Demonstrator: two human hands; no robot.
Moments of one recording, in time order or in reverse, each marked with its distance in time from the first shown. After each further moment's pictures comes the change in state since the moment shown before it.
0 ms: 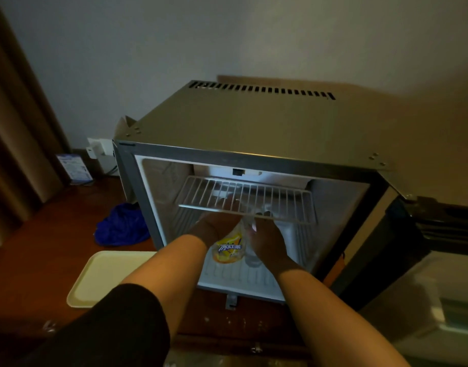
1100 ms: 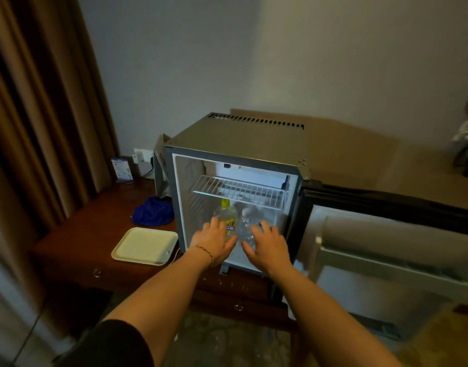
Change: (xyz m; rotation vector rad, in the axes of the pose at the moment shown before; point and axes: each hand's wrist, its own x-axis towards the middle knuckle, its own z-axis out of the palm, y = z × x) left_hand -0.172 0.103 -0.204 0.116 -0.490 -0.131; right_hand -0.173 -0.035 -0.124 -0.568 -0.076 -0.307
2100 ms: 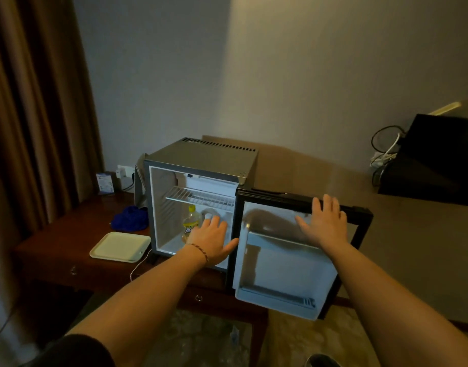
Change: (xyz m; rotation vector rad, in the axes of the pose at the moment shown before) left_hand -0.141 0.149 -0.091 0.087 0.182 0.210; right_hand -0.148 0.176 -0.223 -0.207 0.099 0.385
